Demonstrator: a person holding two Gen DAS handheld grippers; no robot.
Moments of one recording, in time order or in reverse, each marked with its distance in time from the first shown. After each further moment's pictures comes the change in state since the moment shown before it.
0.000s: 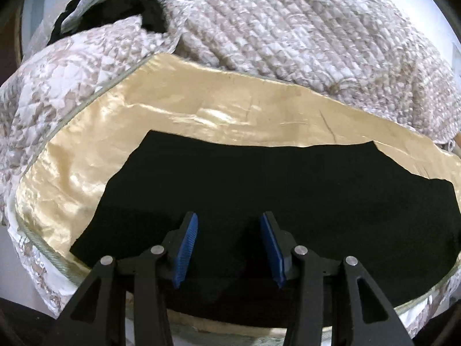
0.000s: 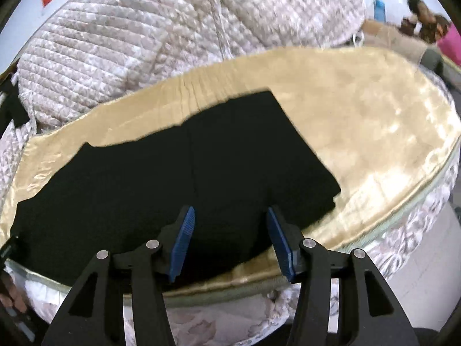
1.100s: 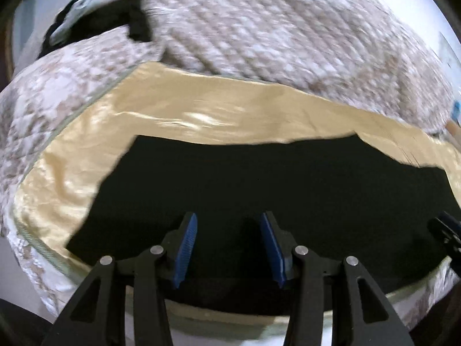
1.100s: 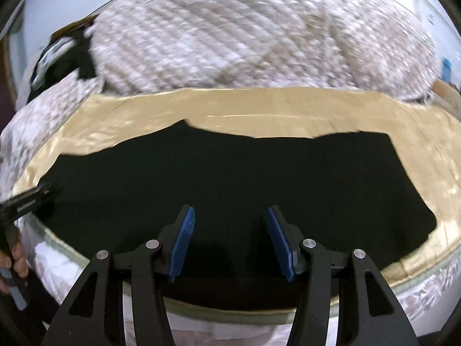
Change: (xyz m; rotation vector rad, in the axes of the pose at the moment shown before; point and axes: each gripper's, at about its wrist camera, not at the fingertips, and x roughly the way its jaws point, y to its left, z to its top) left arm -0.011 -0.023 -0.014 0.088 -0.035 -0.045; right arm 0.010 0.122 -0.042 -0.314 -0.080 0.224
